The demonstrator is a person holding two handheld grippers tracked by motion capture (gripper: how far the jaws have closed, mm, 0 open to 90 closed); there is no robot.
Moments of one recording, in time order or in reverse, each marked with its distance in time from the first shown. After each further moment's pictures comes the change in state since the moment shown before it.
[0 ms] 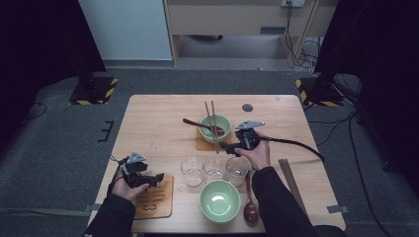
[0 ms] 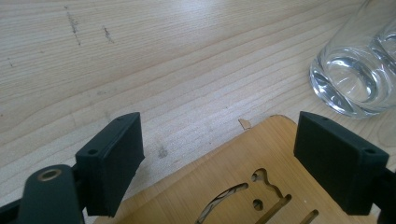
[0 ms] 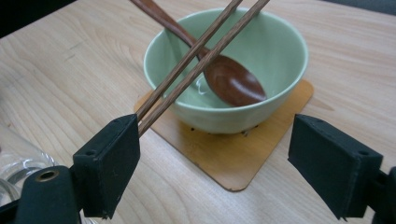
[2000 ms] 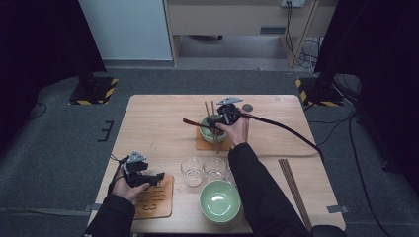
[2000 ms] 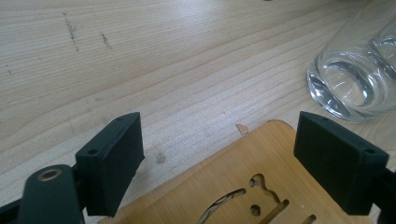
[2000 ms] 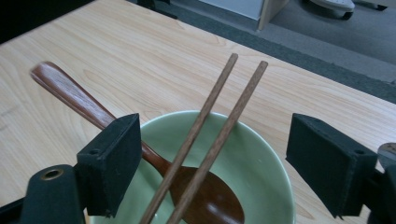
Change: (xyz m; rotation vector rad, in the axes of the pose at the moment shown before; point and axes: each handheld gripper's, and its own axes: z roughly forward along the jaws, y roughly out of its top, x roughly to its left) left arm -0.001 0.002 0.000 -0.007 -0.006 0.003; right arm 0.004 0.078 0.059 -0.016 -0.151 -0.038
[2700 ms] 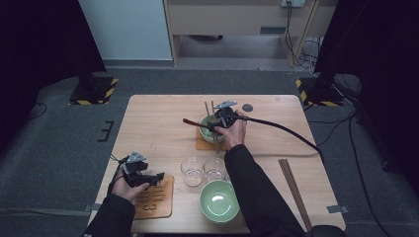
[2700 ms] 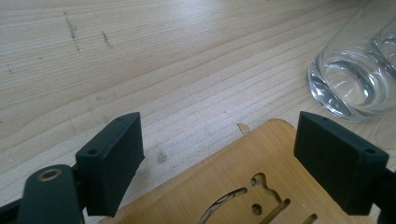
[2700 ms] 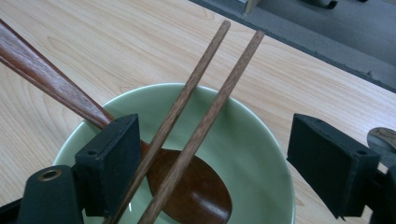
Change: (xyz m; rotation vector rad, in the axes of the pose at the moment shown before) left arm 0.001 0.000 0.000 0.002 0.001 0.004; right arm 0.002 -0.012 0.017 0.072 -0.074 -0.051
